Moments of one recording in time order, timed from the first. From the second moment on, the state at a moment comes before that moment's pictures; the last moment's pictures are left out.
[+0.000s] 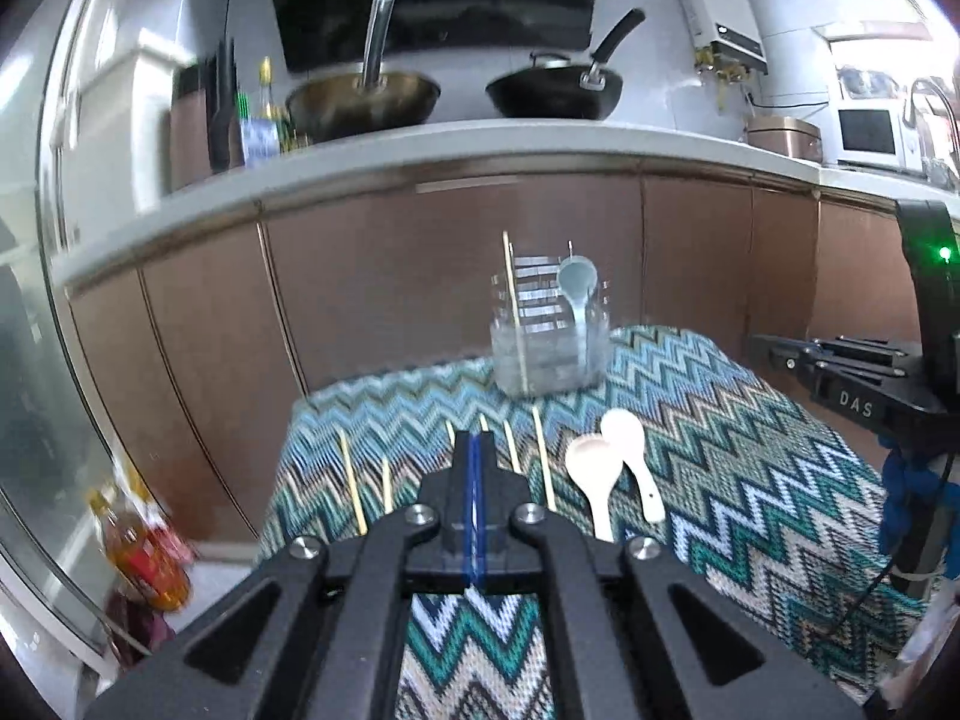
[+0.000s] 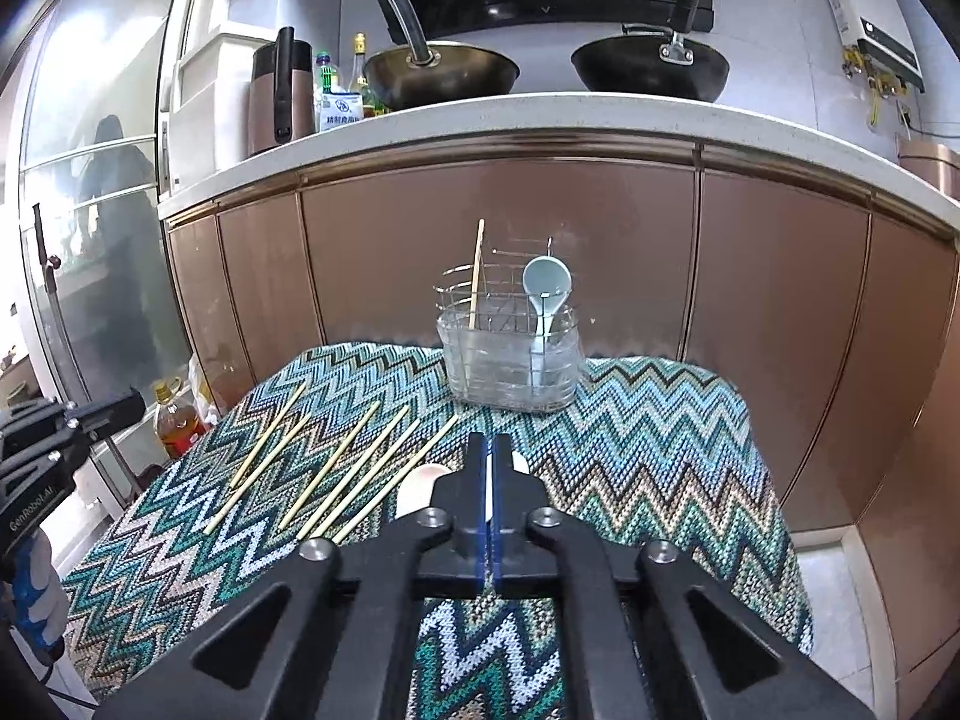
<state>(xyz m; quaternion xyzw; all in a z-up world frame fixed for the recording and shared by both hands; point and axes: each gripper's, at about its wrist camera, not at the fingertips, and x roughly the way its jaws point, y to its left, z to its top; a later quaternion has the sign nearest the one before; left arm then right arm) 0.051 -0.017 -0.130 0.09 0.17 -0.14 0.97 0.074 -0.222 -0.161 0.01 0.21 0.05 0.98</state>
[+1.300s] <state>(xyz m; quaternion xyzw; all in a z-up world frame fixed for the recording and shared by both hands) 0.047 -0.016 -0.120 0.09 0.13 -0.11 0.98 0.050 -0.186 -0.121 -0.04 0.13 0.10 0.99</state>
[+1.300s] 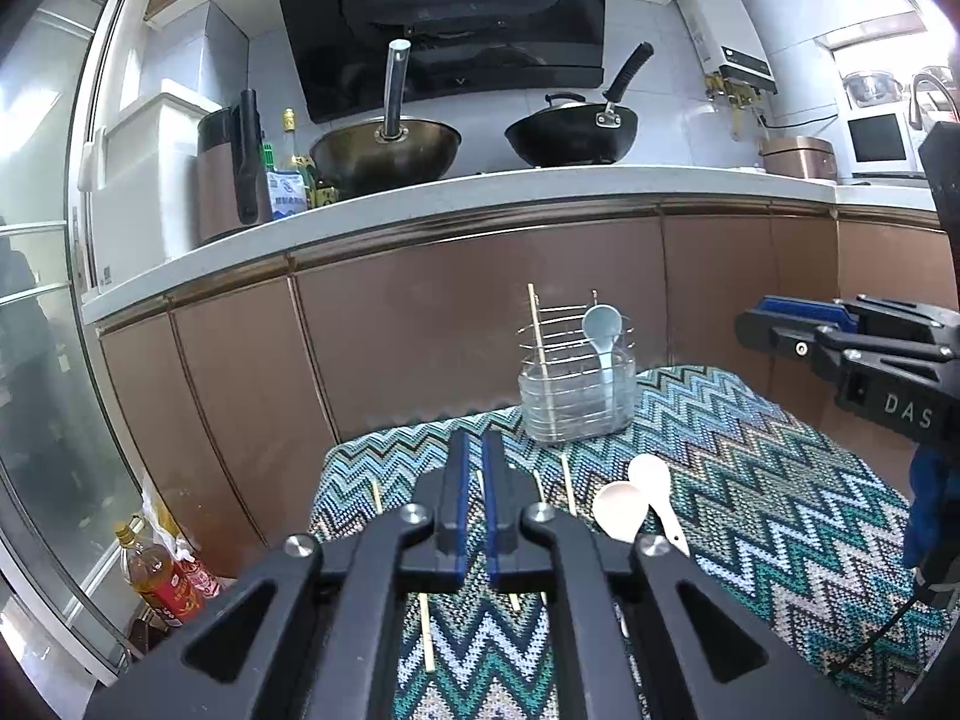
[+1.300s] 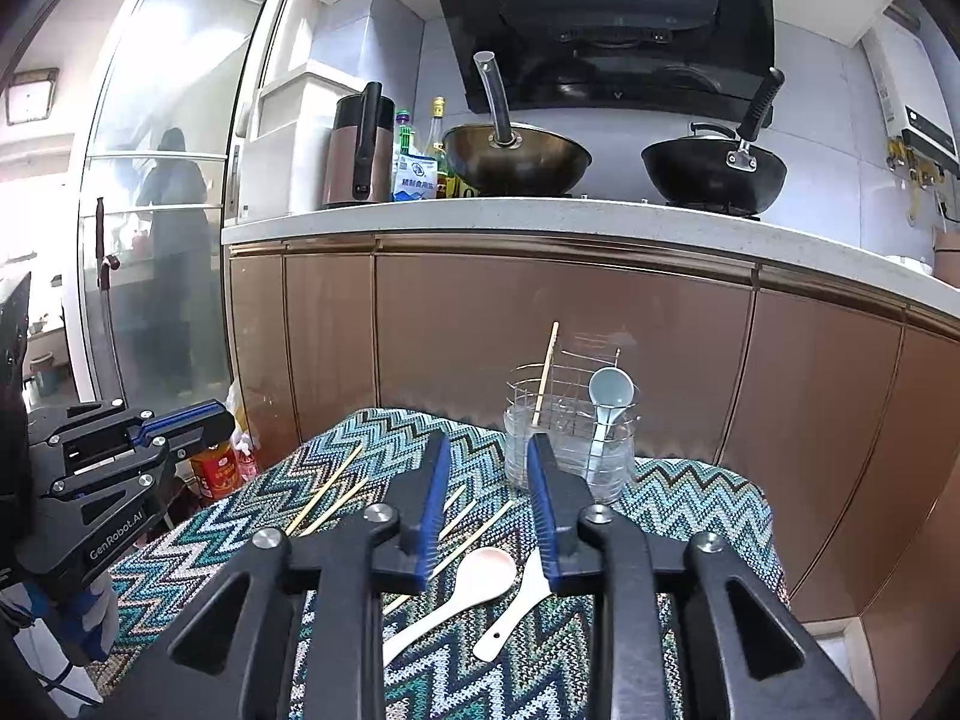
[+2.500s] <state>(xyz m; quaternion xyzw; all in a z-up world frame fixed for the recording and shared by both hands) 0.060 -0.017 -0.130 0.09 0.16 -0.11 0.98 0.067 -0.195 -0.134 -0.02 0.16 0.10 0.98</state>
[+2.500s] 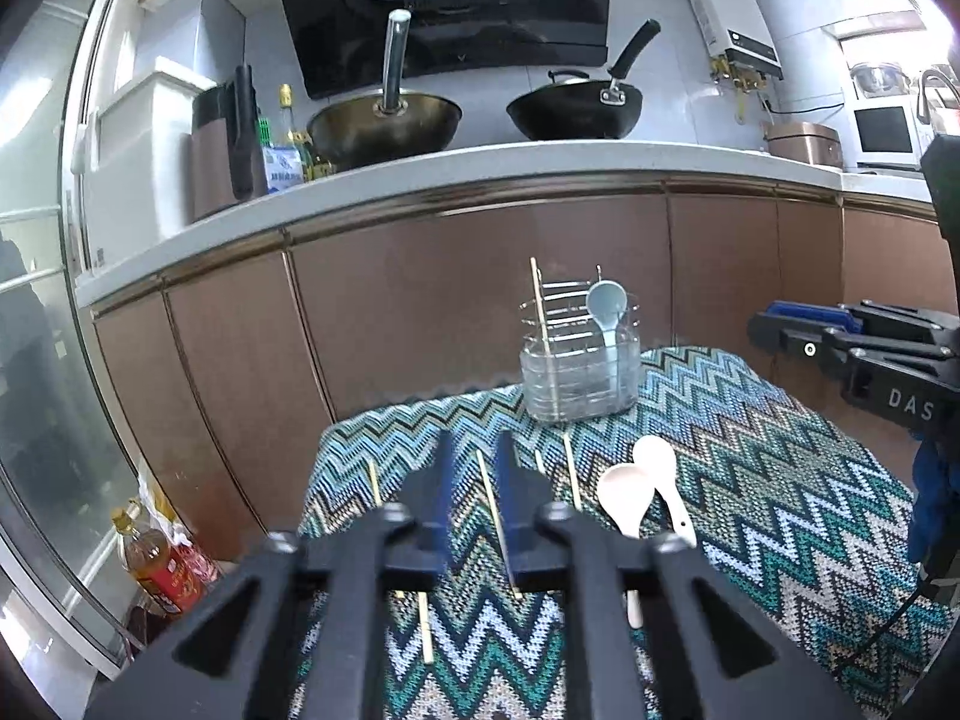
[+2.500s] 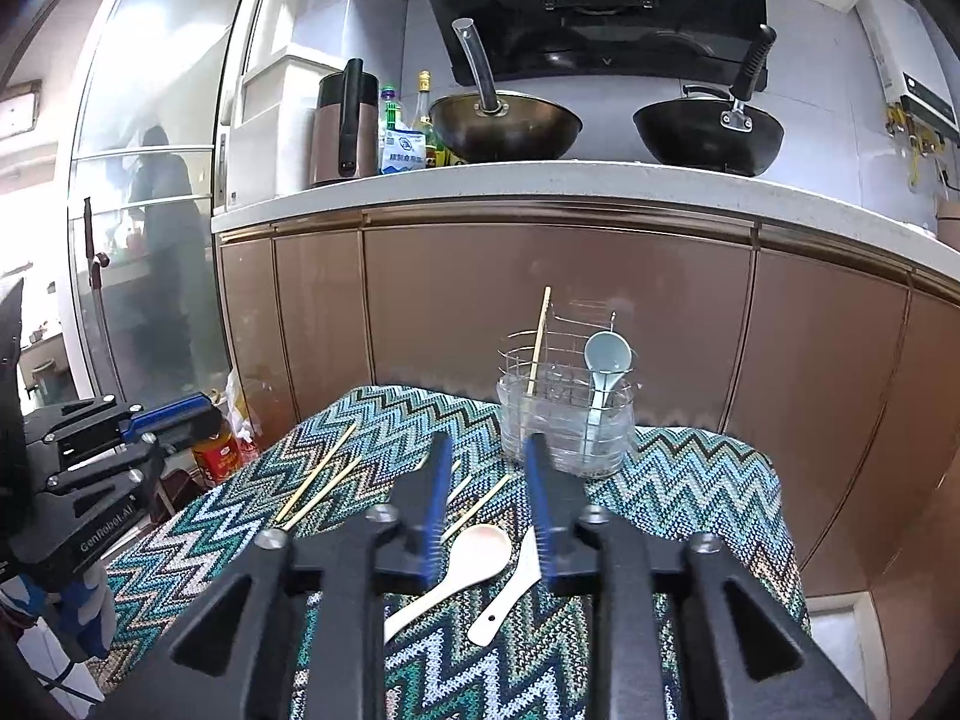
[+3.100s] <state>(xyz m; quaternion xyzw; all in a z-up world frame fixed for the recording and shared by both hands) 0.198 0.047 -0.144 -0.08 0.39 -0.15 0.90 0.171 -0.249 -0.195 0.08 0.37 0.14 0.91</state>
